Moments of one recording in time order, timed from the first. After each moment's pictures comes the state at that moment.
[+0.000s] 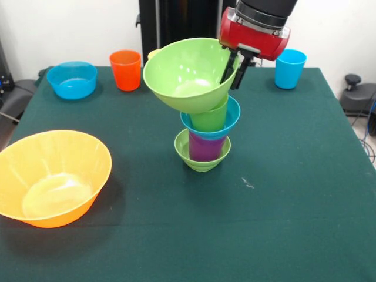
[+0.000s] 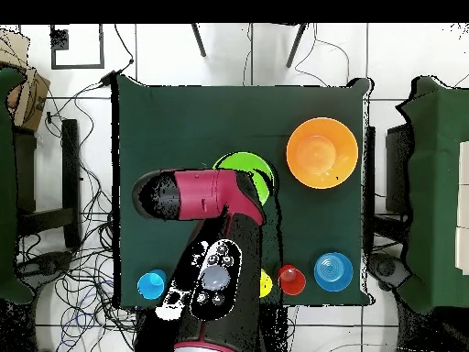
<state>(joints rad) 0.10 -0.65 -0.25 1.54 -0.11 0.61 1.94</state>
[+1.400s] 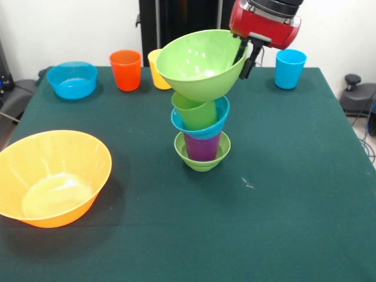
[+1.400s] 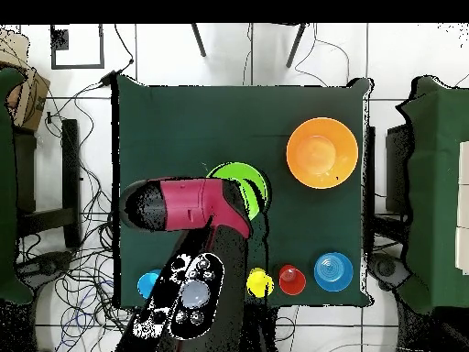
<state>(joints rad) 0.16 -0.67 -0.29 1.57 -0.09 0.61 1.94</state>
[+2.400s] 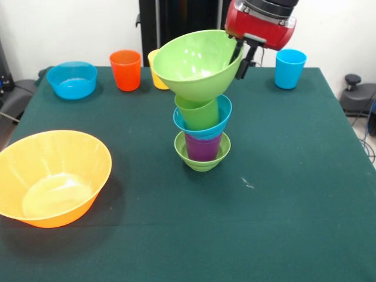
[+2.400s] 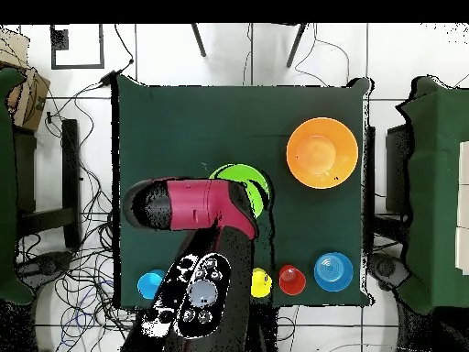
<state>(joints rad) 0.14 -0.67 -0.29 1.58 -0.07 0.61 1.94</state>
